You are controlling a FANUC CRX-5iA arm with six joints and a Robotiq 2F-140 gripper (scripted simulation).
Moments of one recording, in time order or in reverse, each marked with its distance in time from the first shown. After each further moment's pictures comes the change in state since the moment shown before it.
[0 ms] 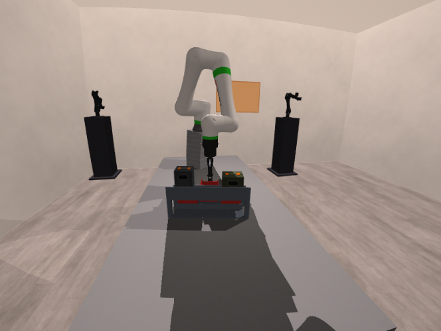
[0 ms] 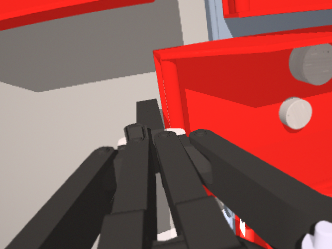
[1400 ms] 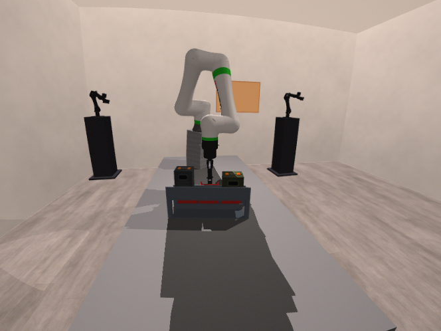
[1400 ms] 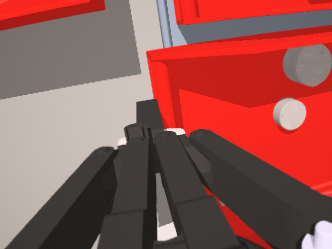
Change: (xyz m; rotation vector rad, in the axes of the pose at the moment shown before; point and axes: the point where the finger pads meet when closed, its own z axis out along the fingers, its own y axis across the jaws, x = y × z) arm 0.000 0.038 0.000 0.000 0.000 0.000
